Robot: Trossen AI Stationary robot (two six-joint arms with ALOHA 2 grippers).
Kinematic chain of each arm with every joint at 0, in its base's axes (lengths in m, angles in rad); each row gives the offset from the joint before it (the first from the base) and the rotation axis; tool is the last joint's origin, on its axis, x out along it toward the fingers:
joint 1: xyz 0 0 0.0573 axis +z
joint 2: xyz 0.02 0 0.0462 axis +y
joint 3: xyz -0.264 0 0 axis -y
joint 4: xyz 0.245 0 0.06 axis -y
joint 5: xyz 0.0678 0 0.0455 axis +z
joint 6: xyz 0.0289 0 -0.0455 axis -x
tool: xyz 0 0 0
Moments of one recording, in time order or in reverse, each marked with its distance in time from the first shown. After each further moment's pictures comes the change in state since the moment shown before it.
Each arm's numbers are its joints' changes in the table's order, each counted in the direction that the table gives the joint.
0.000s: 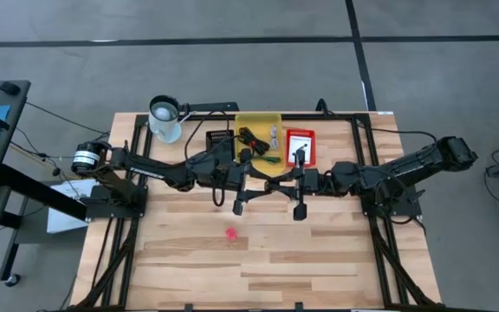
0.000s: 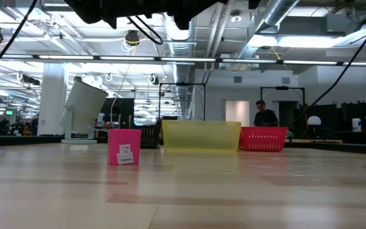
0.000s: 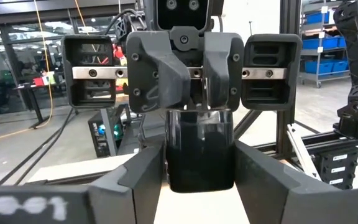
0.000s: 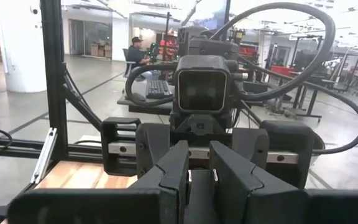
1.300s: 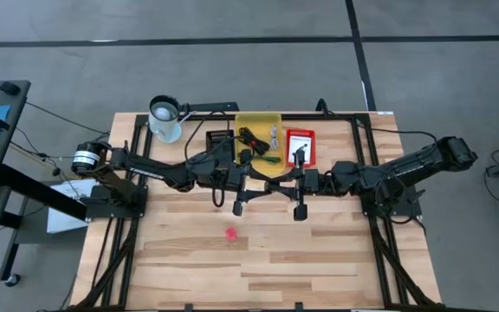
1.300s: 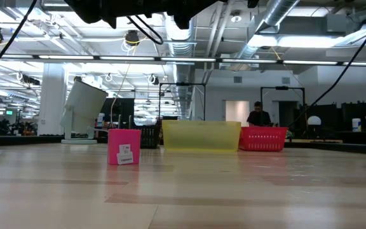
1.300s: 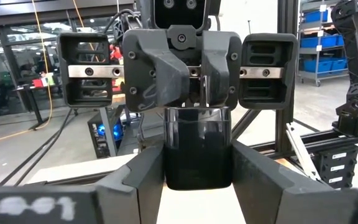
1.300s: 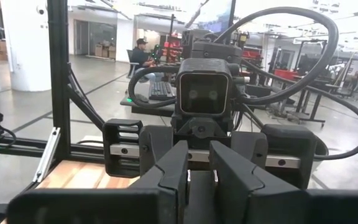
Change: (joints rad) left arm 0.000 0.000 0.000 -0.001 0.000 -0.009; right arm 0.000 0.000 0.000 0.004 0.023 0.015
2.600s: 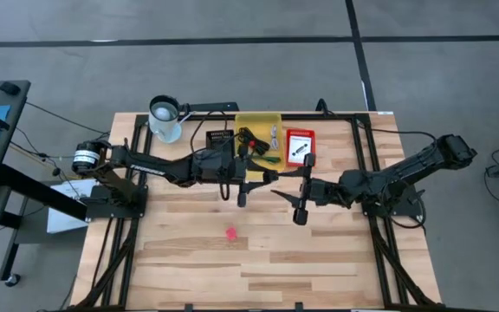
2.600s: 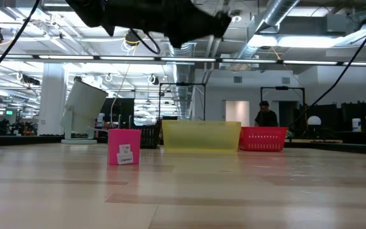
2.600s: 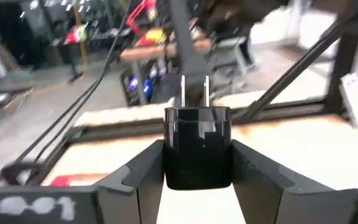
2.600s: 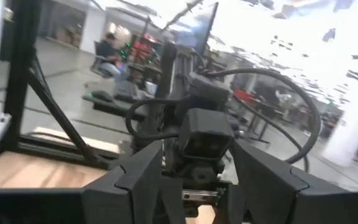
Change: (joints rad) left arm 0.057 -0.002 0.000 -0.179 0.104 -0.023; right arm 0.114 -0.007 0.000 0.056 -0.251 0.247
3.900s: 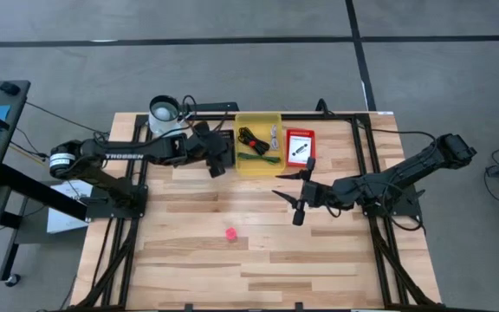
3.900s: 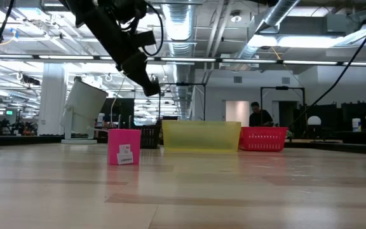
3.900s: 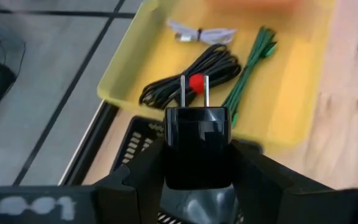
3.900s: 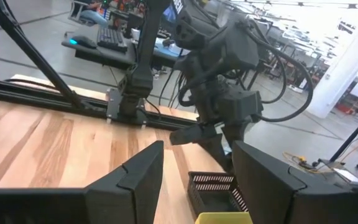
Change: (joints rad) left arm 0.224 -0.229 -0.012 -0.886 0.385 0.005; right arm 0.032 0.000 0.000 -0.222 -0.150 -0.112
